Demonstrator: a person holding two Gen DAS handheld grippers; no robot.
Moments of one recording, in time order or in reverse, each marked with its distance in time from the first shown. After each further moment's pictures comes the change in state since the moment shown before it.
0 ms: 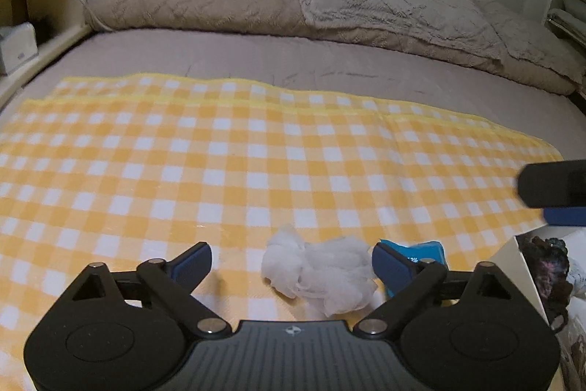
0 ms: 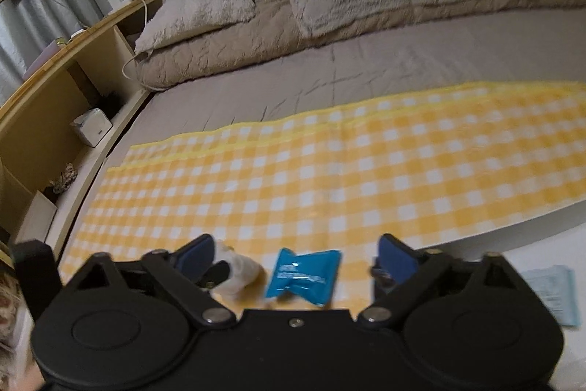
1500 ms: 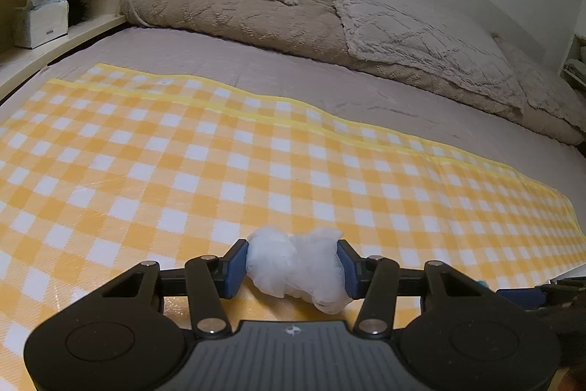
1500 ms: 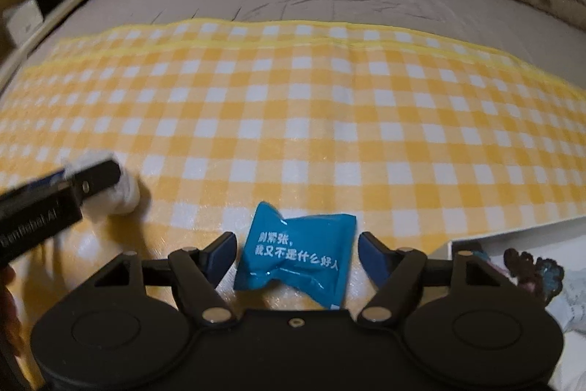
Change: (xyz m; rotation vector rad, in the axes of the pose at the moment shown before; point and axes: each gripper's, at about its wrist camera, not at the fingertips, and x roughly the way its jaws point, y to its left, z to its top) left arm 0.006 0.064 0.001 -0.117 -0.091 -0.002; right arm 0.117 0.051 -0.034 -0.190 0.189 -0.293
